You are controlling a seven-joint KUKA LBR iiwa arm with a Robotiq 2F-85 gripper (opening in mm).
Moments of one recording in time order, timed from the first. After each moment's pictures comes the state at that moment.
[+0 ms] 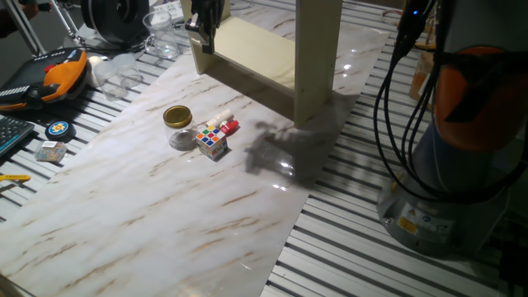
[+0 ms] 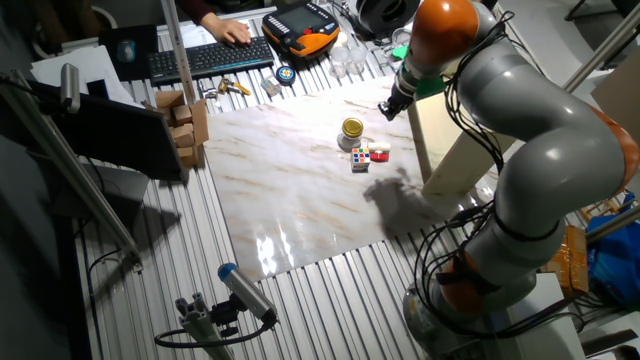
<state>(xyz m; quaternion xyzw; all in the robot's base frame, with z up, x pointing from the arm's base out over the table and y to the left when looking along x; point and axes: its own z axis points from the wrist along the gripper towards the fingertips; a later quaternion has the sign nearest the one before) 0.512 0.017 0.302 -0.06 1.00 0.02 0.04</state>
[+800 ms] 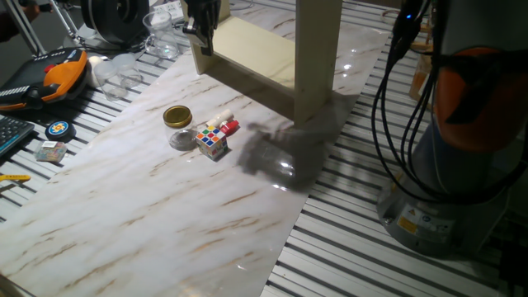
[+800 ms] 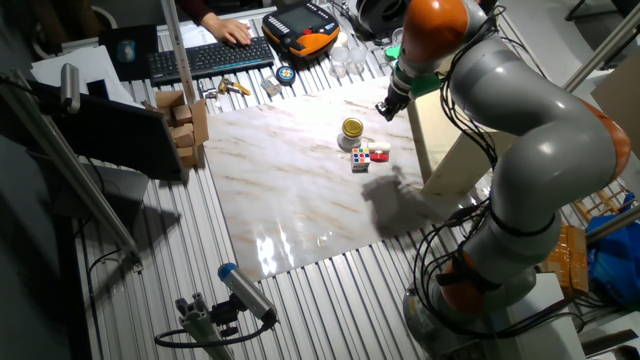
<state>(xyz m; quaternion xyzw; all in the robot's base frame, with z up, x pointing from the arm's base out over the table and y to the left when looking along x) 0.514 0.016 0.300 -0.07 1.00 0.01 0.01</state>
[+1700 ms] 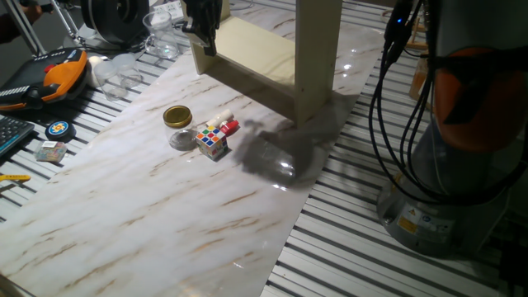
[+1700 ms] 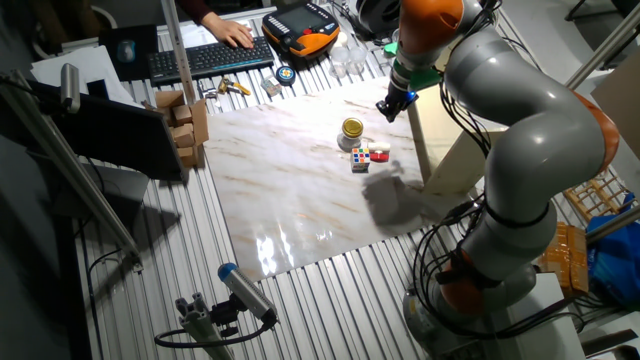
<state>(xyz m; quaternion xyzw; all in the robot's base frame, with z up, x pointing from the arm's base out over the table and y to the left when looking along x) 0.508 0.013 0.299 -0.05 1.00 0.00 -0.02</state>
